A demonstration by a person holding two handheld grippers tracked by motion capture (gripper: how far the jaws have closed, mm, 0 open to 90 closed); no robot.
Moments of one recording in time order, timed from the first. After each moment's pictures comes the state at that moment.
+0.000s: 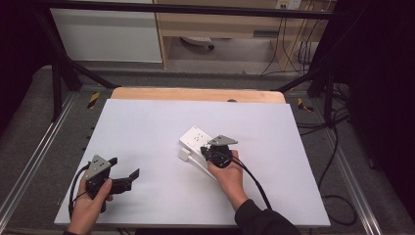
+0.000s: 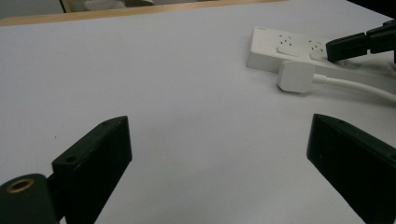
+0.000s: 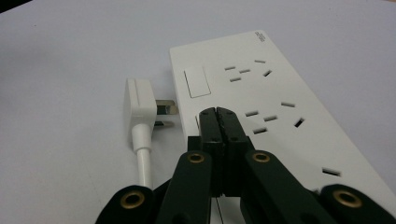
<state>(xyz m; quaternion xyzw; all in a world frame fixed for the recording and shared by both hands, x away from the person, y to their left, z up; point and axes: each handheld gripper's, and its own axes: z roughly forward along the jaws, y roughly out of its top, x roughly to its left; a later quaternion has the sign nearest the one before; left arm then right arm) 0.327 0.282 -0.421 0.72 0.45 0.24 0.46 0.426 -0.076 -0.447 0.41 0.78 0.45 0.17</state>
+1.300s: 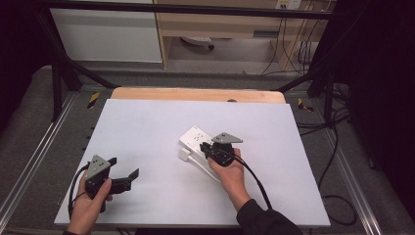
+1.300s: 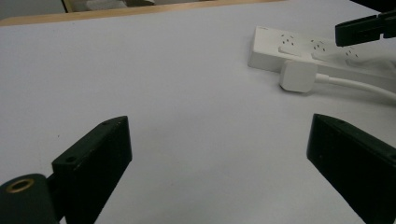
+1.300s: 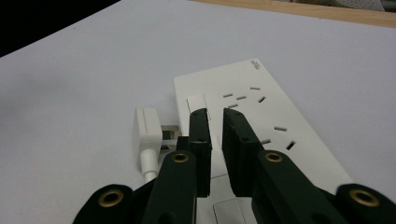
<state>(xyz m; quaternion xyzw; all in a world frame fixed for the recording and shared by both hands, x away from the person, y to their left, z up) 0.327 0.283 -0.421 0.72 0.45 0.25 0.46 0.426 -0.082 -0.436 0.41 0.75 0.49 0.17</state>
